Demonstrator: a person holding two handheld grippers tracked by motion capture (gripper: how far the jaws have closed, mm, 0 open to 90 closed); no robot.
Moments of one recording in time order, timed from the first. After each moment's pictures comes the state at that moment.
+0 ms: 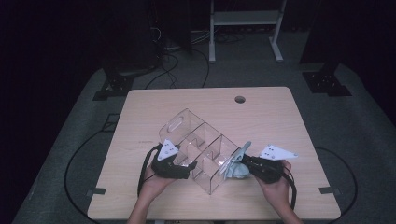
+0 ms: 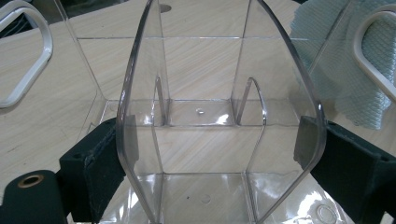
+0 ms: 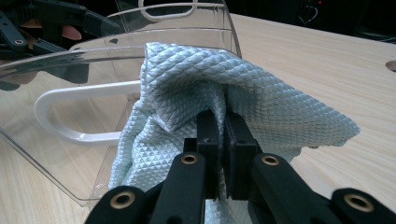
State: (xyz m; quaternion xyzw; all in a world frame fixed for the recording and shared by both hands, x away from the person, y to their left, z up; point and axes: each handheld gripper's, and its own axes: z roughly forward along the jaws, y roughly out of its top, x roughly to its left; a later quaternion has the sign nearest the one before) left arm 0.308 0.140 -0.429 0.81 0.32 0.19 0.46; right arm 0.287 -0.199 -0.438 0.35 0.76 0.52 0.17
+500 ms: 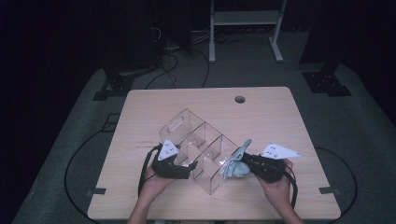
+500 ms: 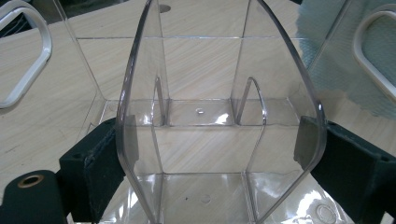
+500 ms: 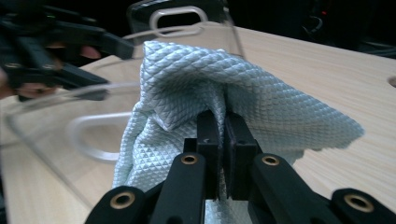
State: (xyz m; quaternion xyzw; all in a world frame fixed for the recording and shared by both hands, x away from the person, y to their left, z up) left arm 0.308 0.139 -0.429 0.81 0.32 0.18 0.46; right arm 0.282 -0.197 -0.422 0.34 0.76 0.53 0.17
